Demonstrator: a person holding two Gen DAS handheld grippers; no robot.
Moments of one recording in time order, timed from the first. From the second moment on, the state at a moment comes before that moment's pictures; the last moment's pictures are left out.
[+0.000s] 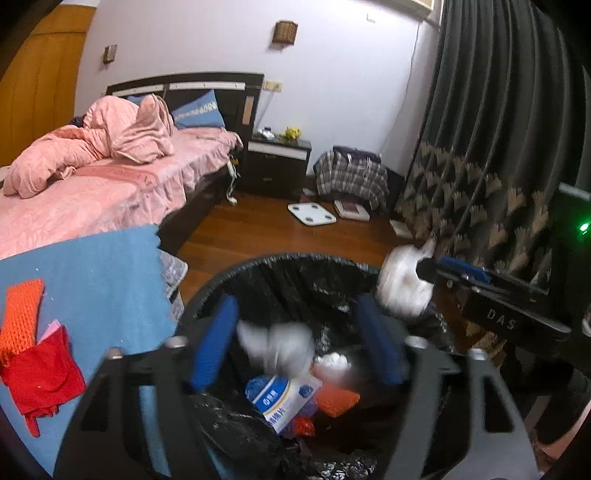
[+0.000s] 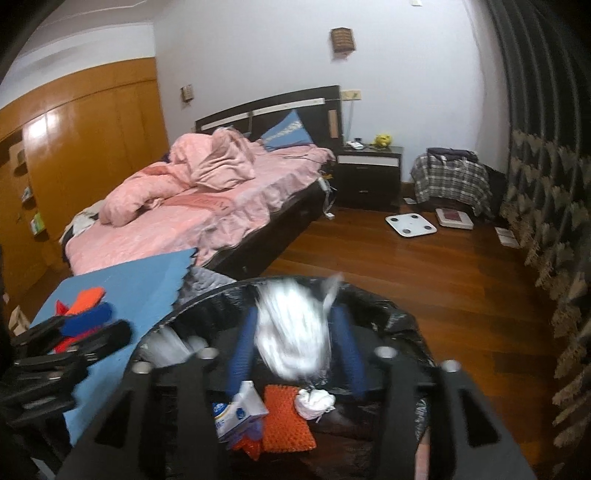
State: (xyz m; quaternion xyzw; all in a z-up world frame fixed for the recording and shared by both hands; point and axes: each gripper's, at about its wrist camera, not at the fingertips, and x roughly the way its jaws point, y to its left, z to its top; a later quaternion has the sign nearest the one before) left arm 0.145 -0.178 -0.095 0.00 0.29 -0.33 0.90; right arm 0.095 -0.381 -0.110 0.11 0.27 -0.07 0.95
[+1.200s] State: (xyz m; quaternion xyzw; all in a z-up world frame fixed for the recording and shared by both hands) left arm 0.133 0.111 -0.107 -0.03 0.30 0.00 0.95; right arm 0.153 -0.162 -0.109 0.05 0.28 0.10 0.95
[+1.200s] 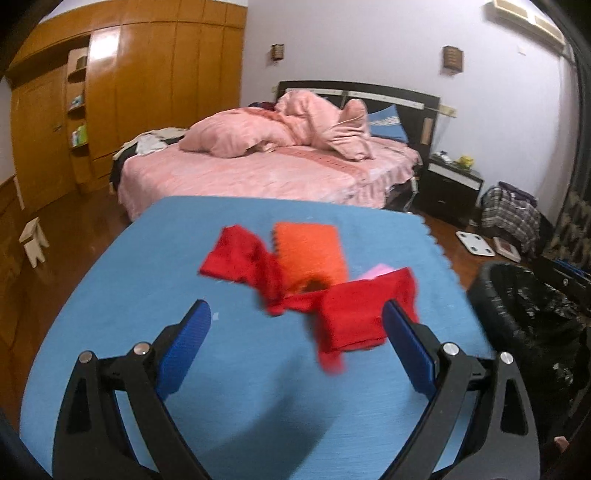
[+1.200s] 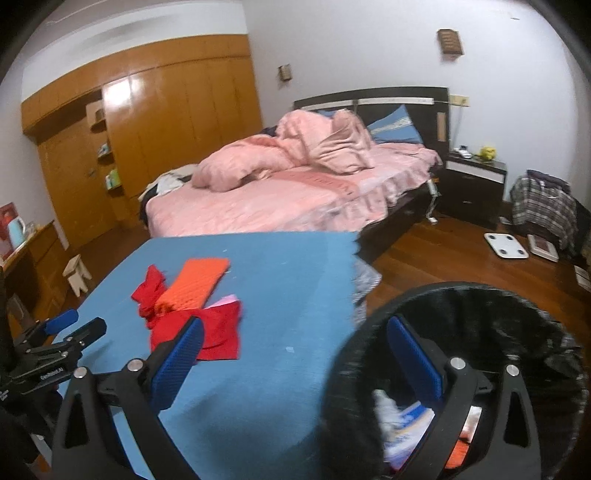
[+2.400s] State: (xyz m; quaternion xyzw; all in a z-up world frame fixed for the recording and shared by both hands) left arm 0.163 0.184 -0.156 -0.05 0.36 0.05 0.93; right arm 0.211 -0.022 -0.195 -0.03 0.40 0.20 0.89
